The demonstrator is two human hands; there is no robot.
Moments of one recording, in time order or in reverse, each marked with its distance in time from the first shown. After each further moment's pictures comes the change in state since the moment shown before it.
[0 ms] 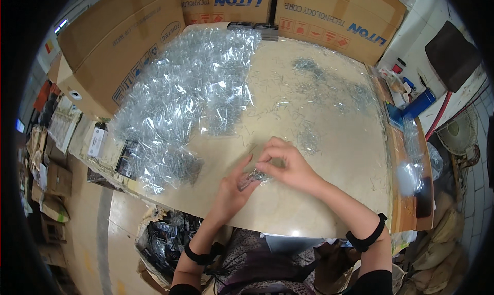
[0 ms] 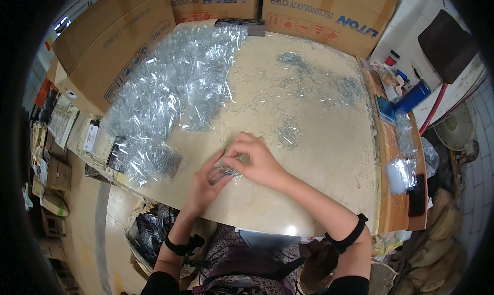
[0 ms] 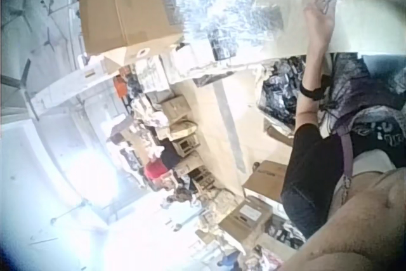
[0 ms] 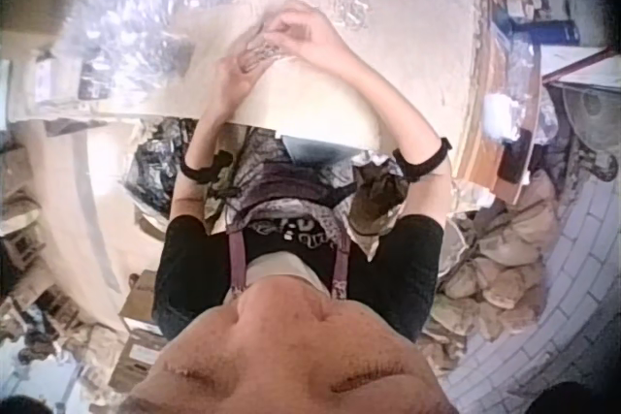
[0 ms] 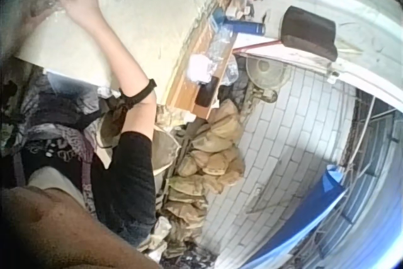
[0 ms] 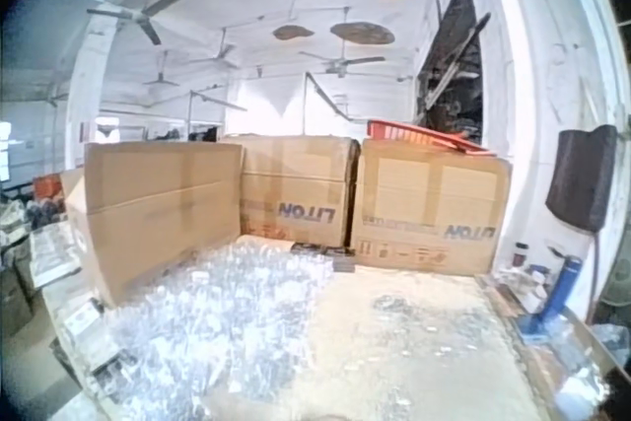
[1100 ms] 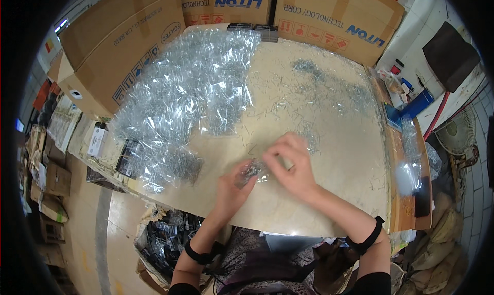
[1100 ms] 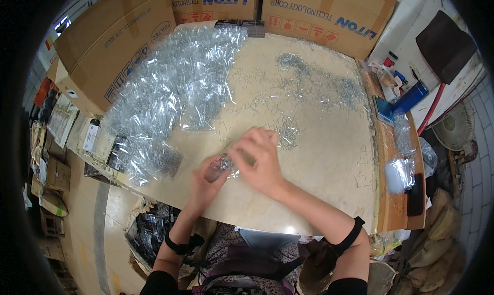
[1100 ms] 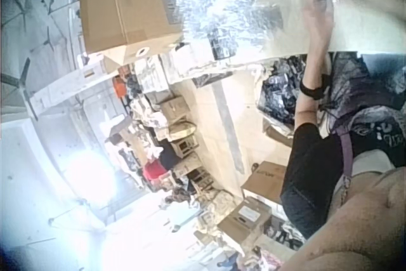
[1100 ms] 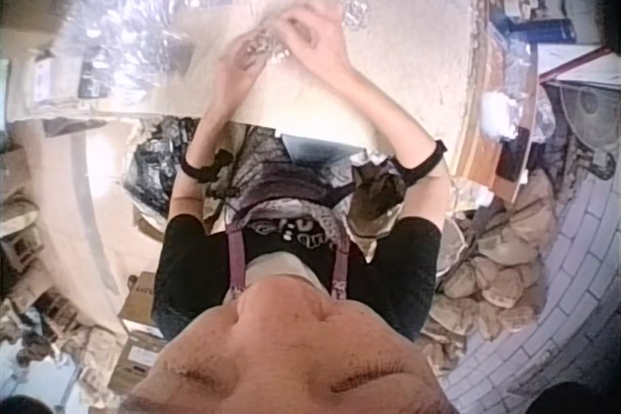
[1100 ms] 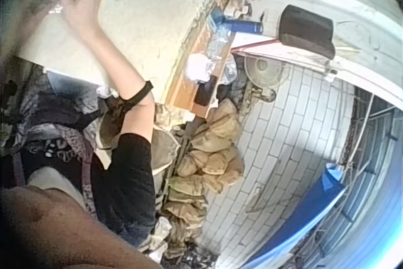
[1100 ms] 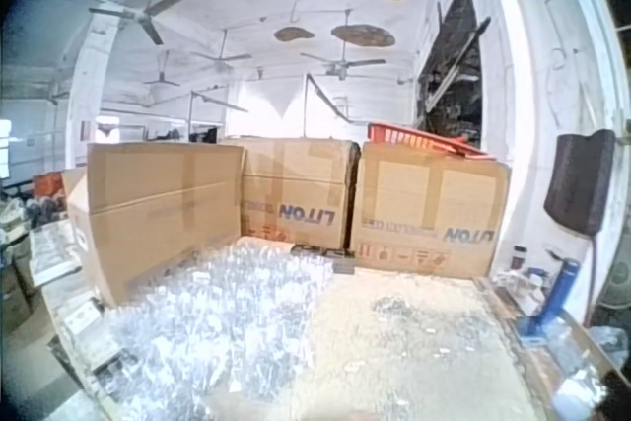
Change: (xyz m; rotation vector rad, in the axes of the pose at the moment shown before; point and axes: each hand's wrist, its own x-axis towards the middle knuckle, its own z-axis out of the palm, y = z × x) left_hand 0.001 -0.002 0.005 0.098 0.062 -0.018; right_hand -0.009 0.003 0.013 -0.584 0.355 -0.369
